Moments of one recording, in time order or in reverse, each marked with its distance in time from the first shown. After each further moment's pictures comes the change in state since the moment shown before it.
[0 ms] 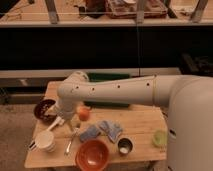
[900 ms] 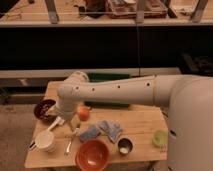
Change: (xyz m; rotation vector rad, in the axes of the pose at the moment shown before) arm 0.001 0.008 -0.002 -0.026 0.028 0.030
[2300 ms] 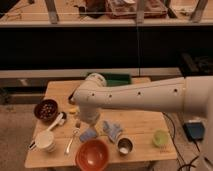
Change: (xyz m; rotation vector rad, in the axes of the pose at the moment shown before) arm 0.037 0.112 -0.033 -0.197 0.167 0.158
